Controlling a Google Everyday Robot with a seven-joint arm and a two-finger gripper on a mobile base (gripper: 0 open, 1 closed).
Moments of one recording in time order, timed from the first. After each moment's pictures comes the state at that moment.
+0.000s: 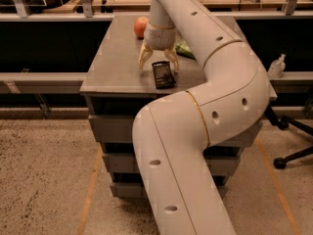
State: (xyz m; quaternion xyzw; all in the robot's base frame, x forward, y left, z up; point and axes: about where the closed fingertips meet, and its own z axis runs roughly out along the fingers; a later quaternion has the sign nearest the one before) arm 0.736 -0.005 0.833 -1.00 -0.01 -0.01 0.09
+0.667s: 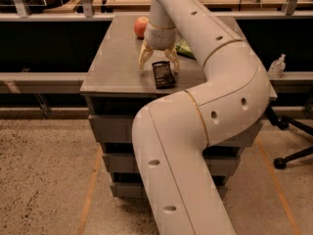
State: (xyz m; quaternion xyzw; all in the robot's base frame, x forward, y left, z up) arm 0.736 -0.006 0.835 -1.00 -0.01 -0.01 0.09
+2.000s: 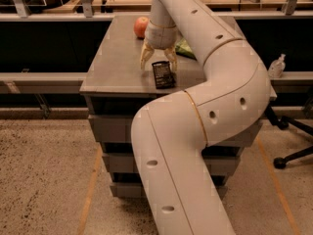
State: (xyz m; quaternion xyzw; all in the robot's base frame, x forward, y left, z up) arm 0.735 -0.008 0.838 -1.00 -0.01 -0.01 0.09
